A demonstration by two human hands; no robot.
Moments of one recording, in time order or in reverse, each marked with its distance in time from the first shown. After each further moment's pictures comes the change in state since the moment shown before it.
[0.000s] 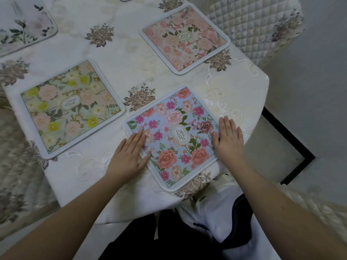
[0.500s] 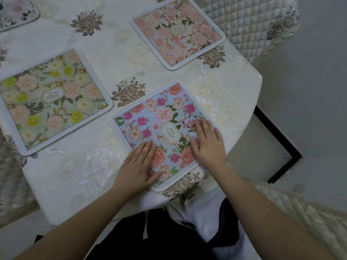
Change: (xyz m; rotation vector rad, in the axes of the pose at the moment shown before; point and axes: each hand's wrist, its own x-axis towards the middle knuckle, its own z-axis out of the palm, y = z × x) left_hand -0.017 0.058 0.026 0.006 -0.020 0.163; right_hand -0.013 -0.018 0.009 -0.036 -0.021 -0.198
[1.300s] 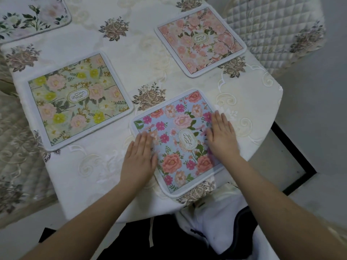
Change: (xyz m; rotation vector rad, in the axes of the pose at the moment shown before) left_hand 0.008 -0.022 -0.024 -0.099 0.149 -0.337; right_hand 0.052 -0.018 -0.021 0.089 0.010 -0.007
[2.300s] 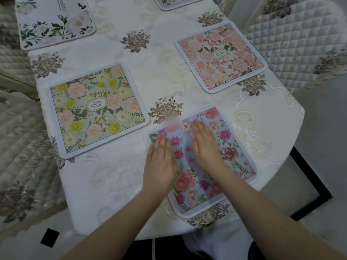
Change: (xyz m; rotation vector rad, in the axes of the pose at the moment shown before) left_hand 0.027 0.030 -0.024 -0.075 0.129 -0.048; right_hand 0.025 -0.091 0.007 0.229 -0.066 -0.255
